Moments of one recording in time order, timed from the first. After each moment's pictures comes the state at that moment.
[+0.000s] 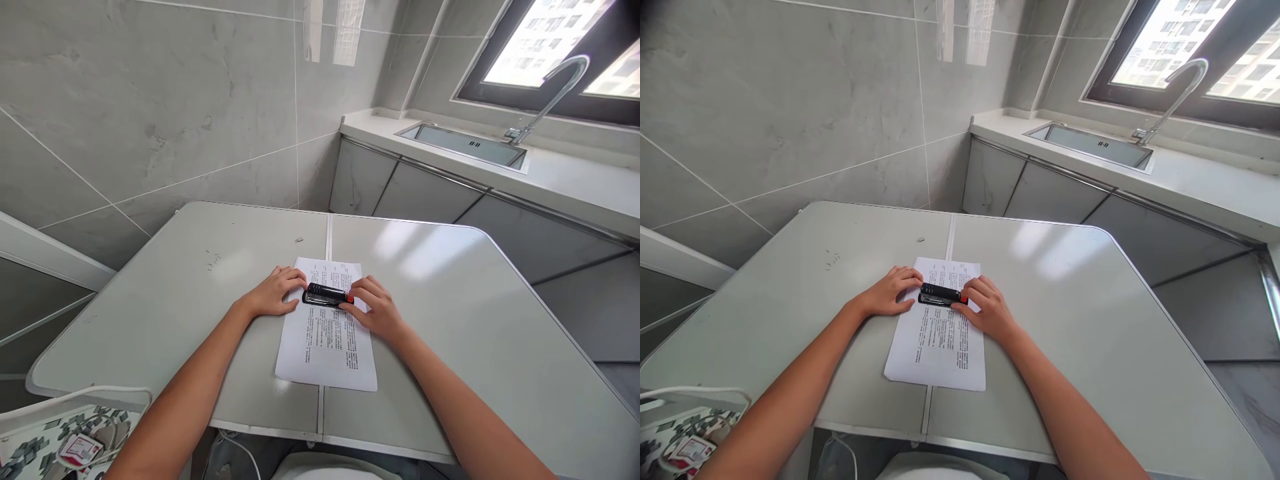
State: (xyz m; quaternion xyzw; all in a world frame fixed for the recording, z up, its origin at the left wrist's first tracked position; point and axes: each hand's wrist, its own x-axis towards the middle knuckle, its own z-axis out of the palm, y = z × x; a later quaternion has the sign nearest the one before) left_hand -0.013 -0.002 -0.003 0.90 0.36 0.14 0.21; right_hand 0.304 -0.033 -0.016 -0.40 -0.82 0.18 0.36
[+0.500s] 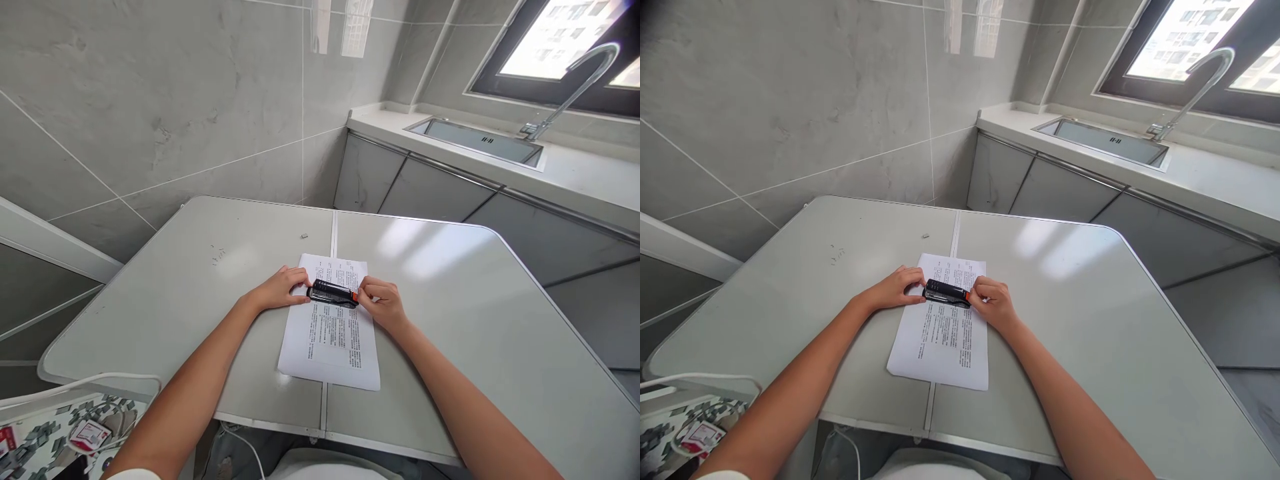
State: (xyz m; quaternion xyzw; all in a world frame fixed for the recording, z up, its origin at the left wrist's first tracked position) left_hand -0.008 0.002 -0.008 0.86 0.38 0.14 0.29; right_hand 0.298 -0.026 -0.020 -0.38 -0.77 0.23 0.47
